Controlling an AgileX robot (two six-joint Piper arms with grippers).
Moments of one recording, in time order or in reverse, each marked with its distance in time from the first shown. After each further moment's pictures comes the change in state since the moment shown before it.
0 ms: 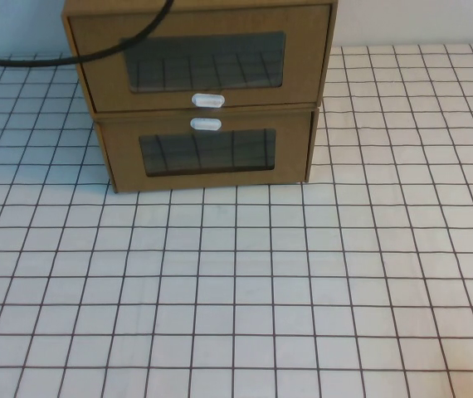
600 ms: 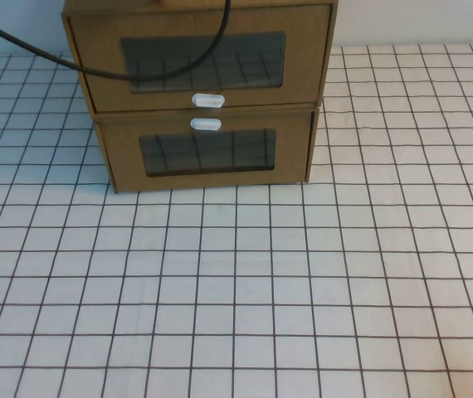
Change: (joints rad) right arm 0.000 0.000 0.000 0.000 0.000 0.000; left arm -0.058 0.329 -0.311 0.173 0.161 -0.086
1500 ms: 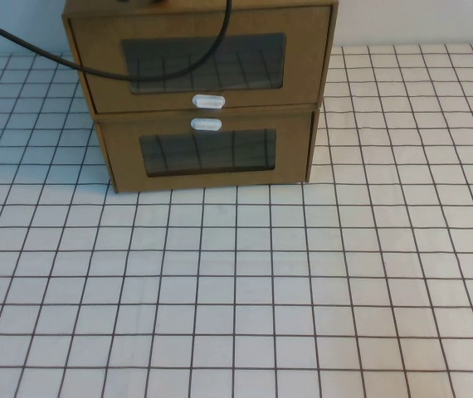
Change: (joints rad) right arm 0.000 0.115 -0.164 0.821 0.055 -0.021; left arm -0.001 0.019 -0.010 0.009 -0.003 -0.004
